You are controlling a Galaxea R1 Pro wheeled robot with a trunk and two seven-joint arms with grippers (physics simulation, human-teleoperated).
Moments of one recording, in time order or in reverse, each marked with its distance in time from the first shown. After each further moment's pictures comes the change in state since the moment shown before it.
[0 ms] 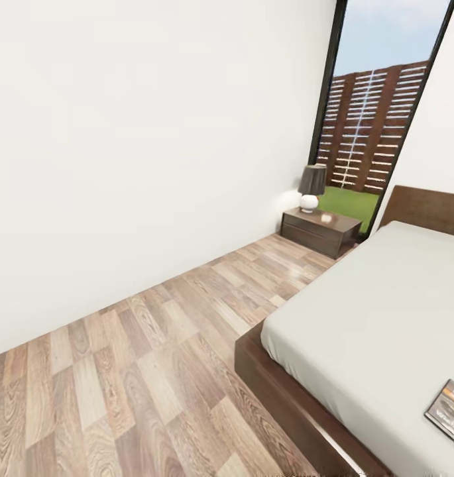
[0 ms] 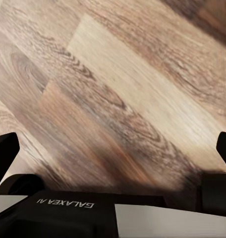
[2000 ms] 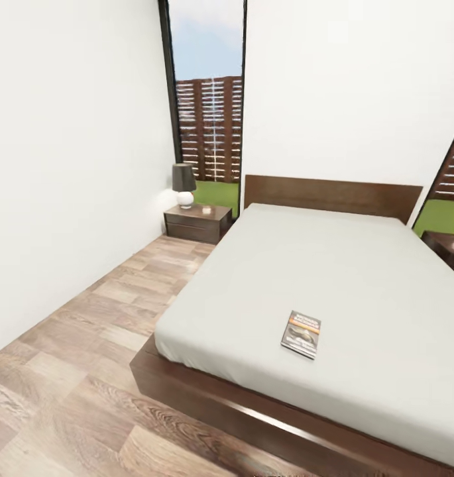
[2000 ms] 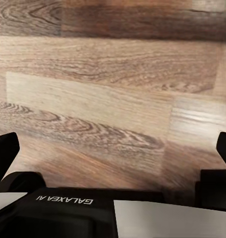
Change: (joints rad) left arm 0.019 0.014 0.001 0.000 0.000 0.001 0.000; right arm 0.002 -0.003 0.000 0.002 -0.001 0.010 0.000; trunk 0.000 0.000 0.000
